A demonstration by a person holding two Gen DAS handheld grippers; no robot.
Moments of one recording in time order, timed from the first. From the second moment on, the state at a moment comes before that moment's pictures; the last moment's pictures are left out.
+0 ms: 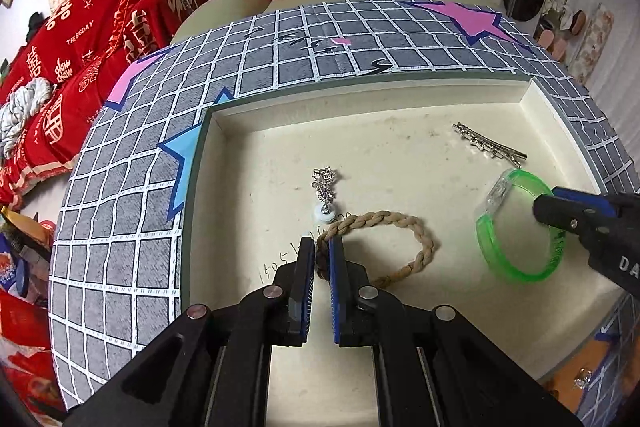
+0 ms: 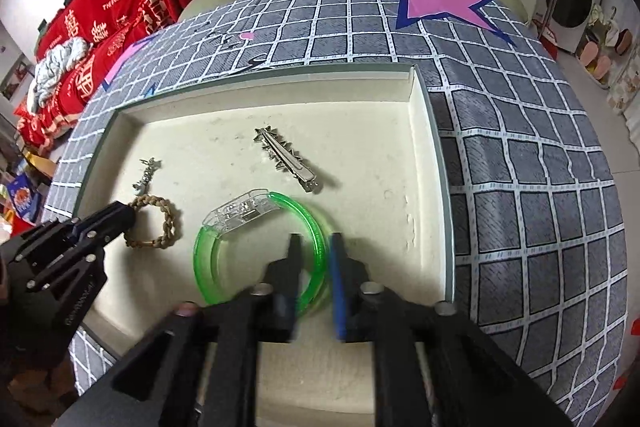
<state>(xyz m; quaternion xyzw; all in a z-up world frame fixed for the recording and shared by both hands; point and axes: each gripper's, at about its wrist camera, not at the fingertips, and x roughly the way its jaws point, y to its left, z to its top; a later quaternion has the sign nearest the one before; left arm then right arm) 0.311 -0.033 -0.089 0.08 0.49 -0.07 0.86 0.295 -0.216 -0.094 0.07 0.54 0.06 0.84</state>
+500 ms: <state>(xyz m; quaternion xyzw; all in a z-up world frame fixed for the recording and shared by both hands) 0.301 -0.026 -0.063 0.05 0.48 -0.06 0.88 0.265 -0.231 -0.041 0.12 0.48 0.07 0.87</state>
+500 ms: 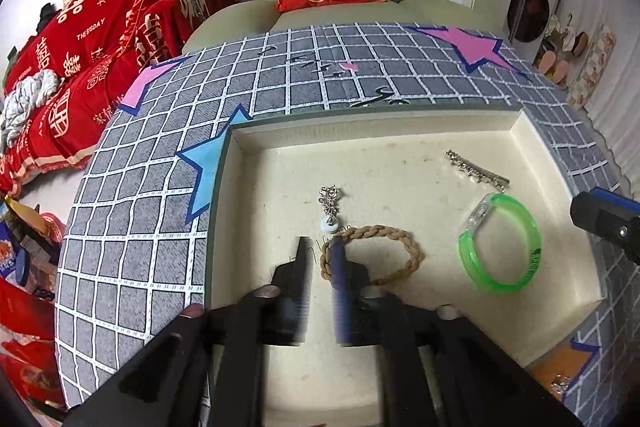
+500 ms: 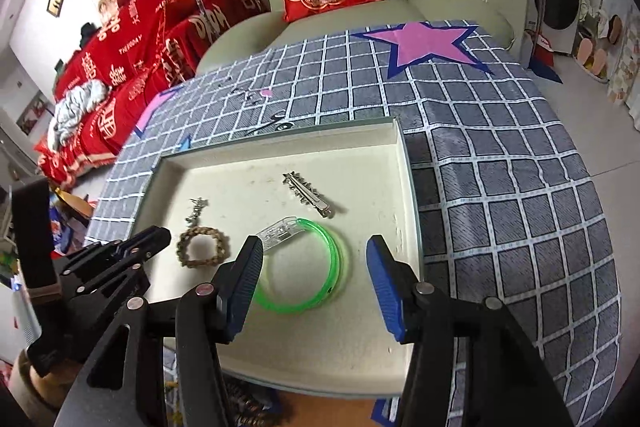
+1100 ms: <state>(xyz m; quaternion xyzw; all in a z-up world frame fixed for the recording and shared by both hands) 0.225 -0.019 -0.030 0.07 0.43 -0.05 0.90 0.206 -0.235 -0.009 0.16 0.44 0.11 0.88</state>
